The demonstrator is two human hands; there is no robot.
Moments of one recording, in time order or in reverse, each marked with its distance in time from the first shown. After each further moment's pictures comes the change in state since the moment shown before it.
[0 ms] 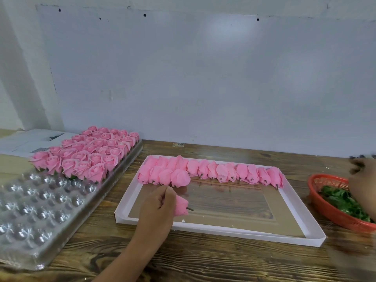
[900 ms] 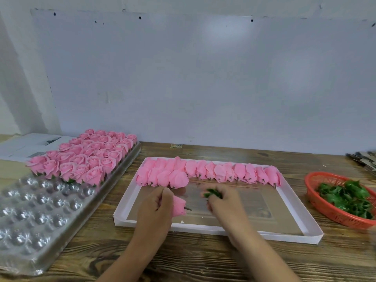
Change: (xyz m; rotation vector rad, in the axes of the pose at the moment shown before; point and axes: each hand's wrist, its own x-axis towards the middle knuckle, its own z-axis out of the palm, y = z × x) left_hand 0.000 -0.002 0.001 -0.008 0.044 0.011; right_hand -0.204 -0.238 -0.001 1.053 -0.797 0.086
